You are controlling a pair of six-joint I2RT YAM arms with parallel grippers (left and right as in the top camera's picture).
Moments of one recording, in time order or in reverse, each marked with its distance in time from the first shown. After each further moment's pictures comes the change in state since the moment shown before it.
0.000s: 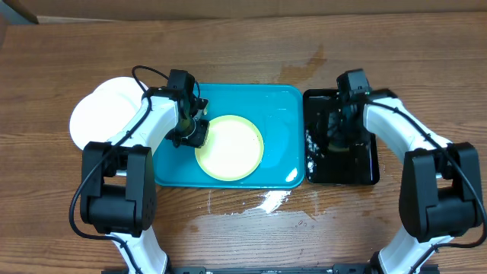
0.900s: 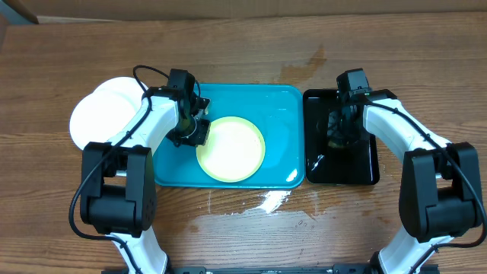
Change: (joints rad) left arm 0.000 -0.001 0.002 0.009 0.021 0.023; right arm 0.000 0.000 -0.037 0.065 0.012 -0.008
